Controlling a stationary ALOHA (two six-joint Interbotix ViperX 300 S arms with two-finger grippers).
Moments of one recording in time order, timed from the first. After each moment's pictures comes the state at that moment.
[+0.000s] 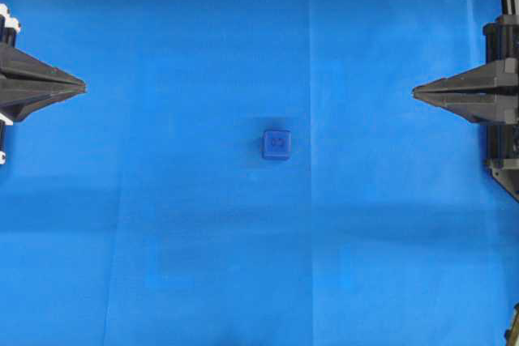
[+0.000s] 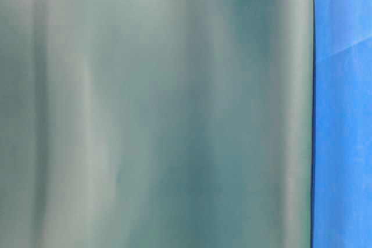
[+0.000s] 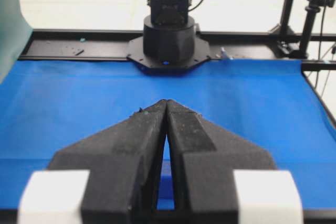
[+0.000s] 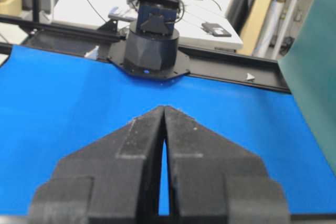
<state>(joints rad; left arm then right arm) 0.00 -0.96 1.17 0.00 -0.29 0.00 0.00 -0.96 1.17 0.00 -0.29 0.00</state>
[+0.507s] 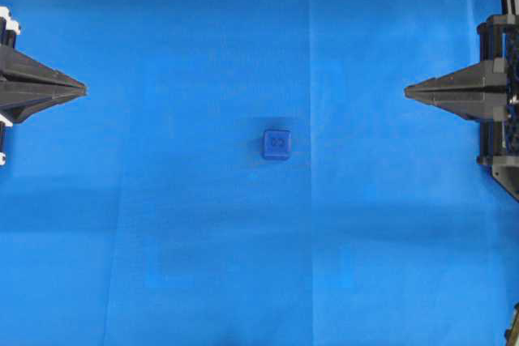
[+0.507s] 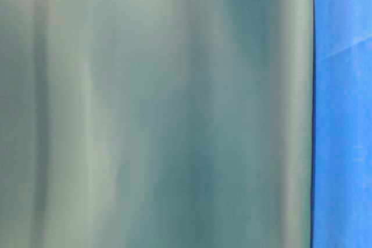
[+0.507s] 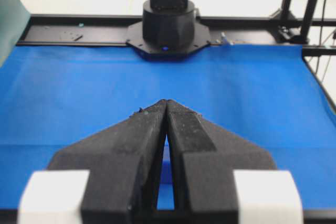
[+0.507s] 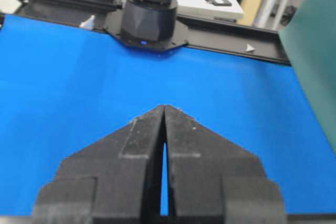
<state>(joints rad) 0.00 -0.97 1.17 0.00 -0.24 0.00 -0.02 -0.94 1.15 0.00 -0.20 -0.01</state>
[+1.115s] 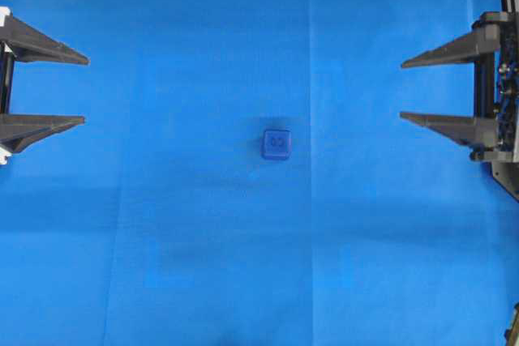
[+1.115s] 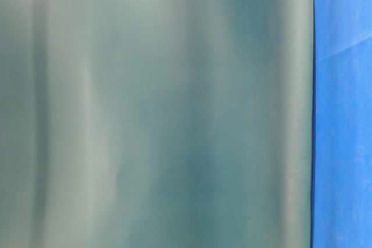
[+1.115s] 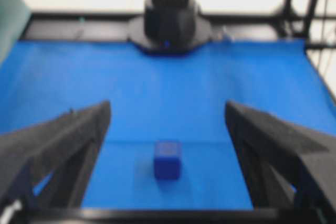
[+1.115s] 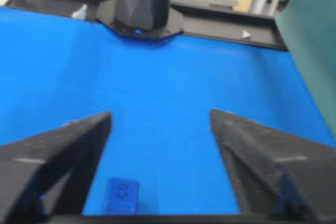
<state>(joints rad) 0.00 -0.97 1.17 0.00 -0.23 0.00 -0.04 -0.90 1.14 0.00 -0.20 0.01</state>
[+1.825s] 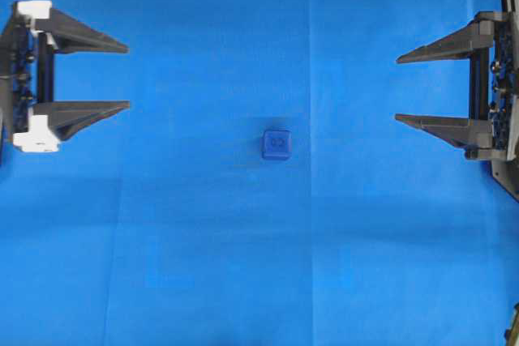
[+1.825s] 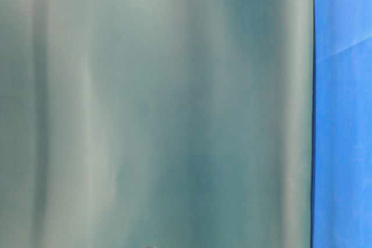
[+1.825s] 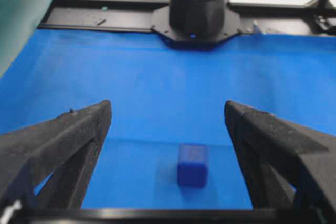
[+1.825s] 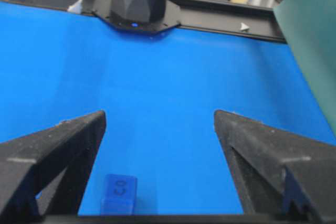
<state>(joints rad) 0.07 -0.70 1.12 0.00 -0.43 0.00 -0.05 -0.89 1.14 0.01 -0.21 0.01</state>
